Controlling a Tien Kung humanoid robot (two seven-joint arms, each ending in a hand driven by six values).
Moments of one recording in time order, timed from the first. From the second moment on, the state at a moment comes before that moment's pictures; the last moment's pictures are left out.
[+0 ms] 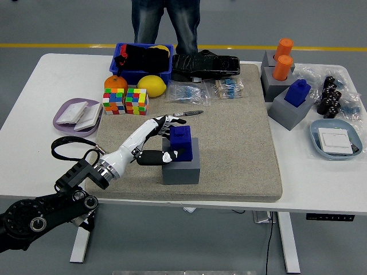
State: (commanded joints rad) left arm -0.57 0.38 -0.38 -1.30 1.02 0.41 -0.31; right arm 0.02 -0.36 1.98 0.20 -1.84 0.29 -0.02
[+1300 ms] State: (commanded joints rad) left arm -0.59 0.38 -0.34 -1.30 1.02 0.40 -0.30; right arm 0.02 -0.36 1.97 0.20 -1.84 0.29 -0.02
